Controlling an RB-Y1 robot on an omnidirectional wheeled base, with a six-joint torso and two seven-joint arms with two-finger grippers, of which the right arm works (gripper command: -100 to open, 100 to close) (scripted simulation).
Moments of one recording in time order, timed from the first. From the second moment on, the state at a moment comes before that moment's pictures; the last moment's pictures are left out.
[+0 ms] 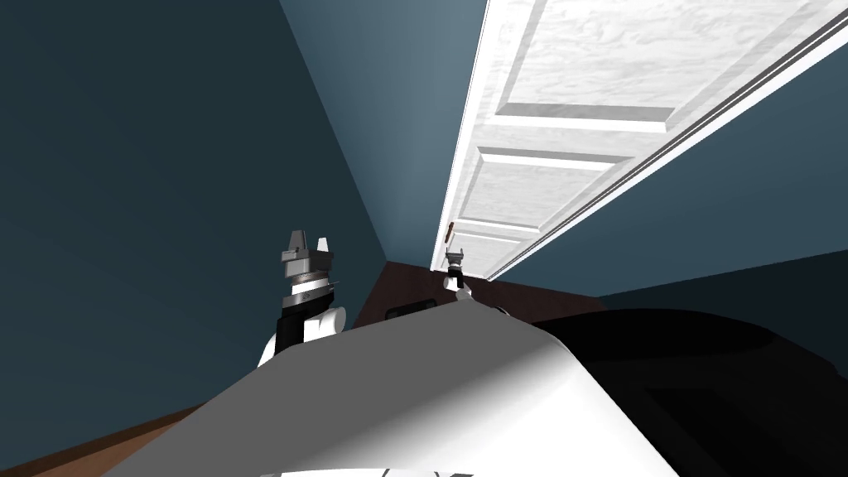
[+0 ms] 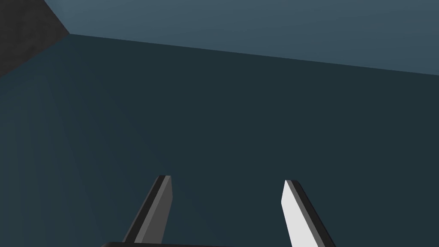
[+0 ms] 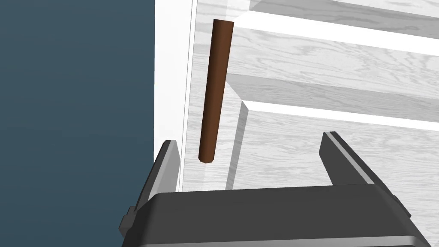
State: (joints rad) arm -0.11 -0.11 -0.09 -0.79 -0.47 -0.83 -1.10
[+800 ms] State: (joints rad) arm -0.19 -0.11 -0.10 -0.60 -0.52 -0.87 -1.23
